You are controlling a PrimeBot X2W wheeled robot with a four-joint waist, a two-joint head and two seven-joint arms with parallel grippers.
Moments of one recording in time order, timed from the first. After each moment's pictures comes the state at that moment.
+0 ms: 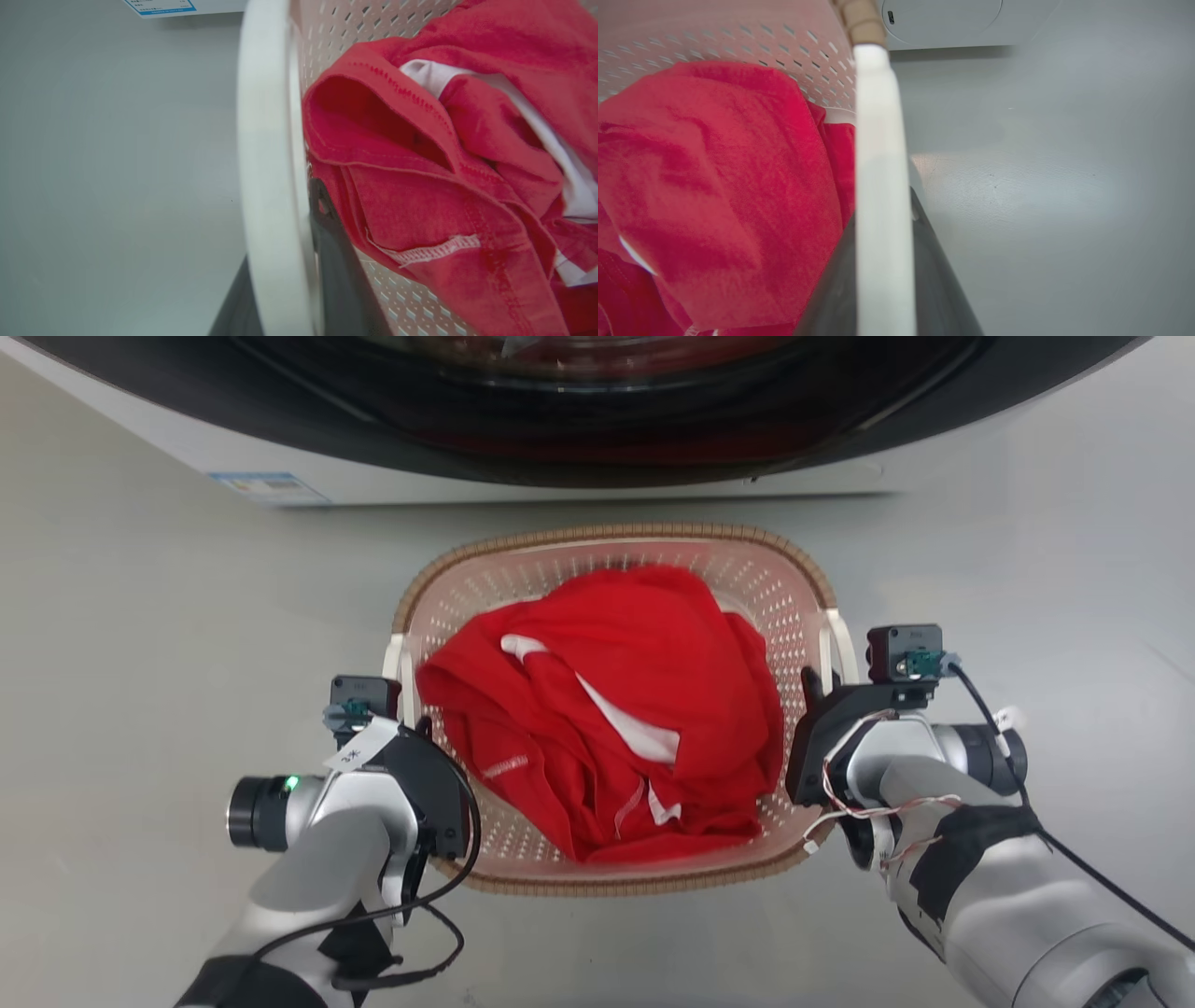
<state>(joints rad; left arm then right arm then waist) -0.82 0.06 -0.85 1.15 -0.89 0.11 -0.06 -0.93 -0.07 1.07 1.14 1.06 -0.13 -0.09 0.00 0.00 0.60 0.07</state>
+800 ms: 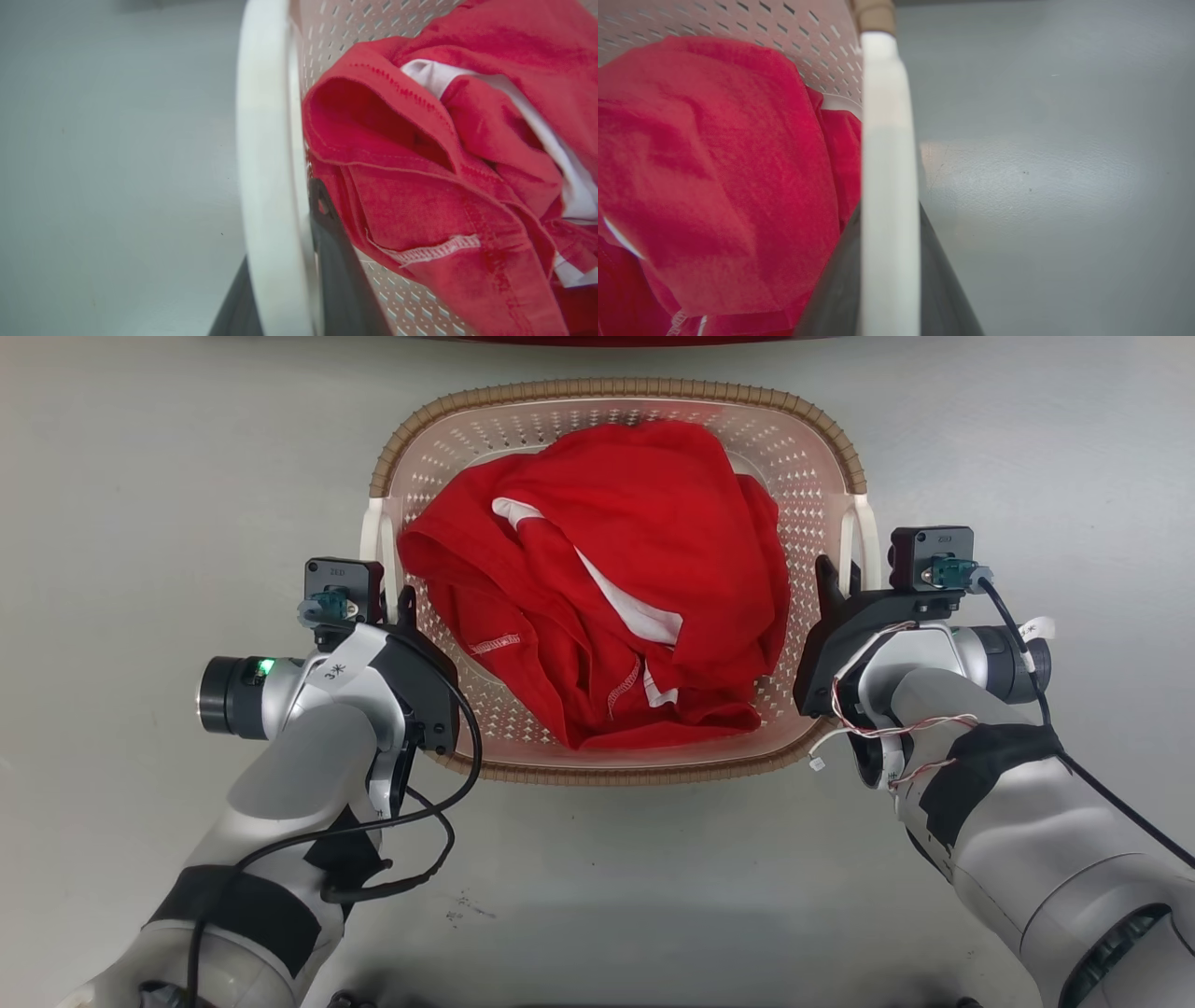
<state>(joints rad) -1.00 0.06 -0.85 1.18 -0.86 0.11 -0.14 -1.08 -0.08 1.07 1.16 1.05 -0.13 -0.16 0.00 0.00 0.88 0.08</state>
